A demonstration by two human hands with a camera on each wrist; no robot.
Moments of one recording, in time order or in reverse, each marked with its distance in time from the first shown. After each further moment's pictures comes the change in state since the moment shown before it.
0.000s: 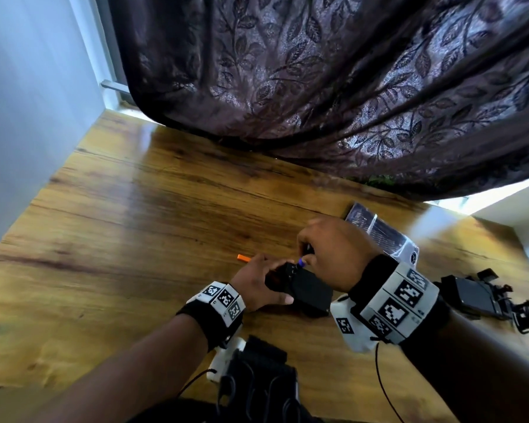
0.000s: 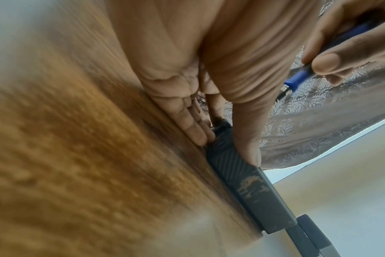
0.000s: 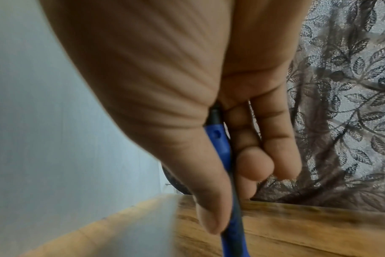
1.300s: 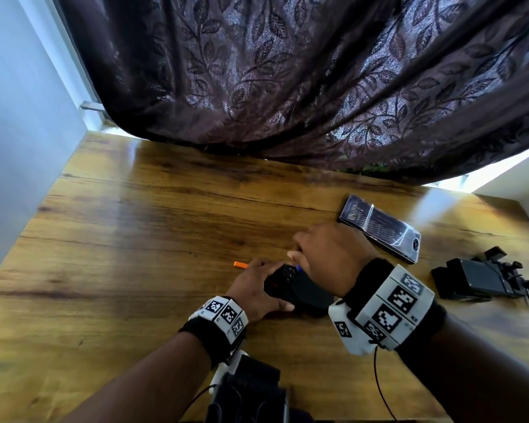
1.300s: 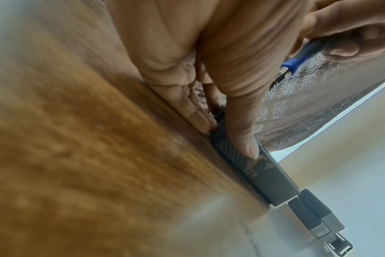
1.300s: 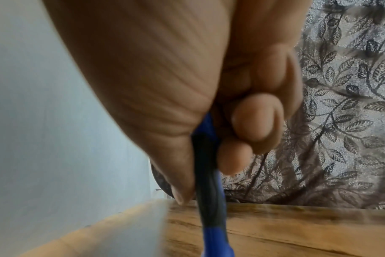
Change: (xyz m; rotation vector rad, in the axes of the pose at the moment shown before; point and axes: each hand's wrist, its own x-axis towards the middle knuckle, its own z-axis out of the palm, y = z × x) left_hand 0.002 0.005 0.004 0.080 0.042 -0.059; right_hand -0.007 0.003 0.007 -0.031 -0.010 0.054
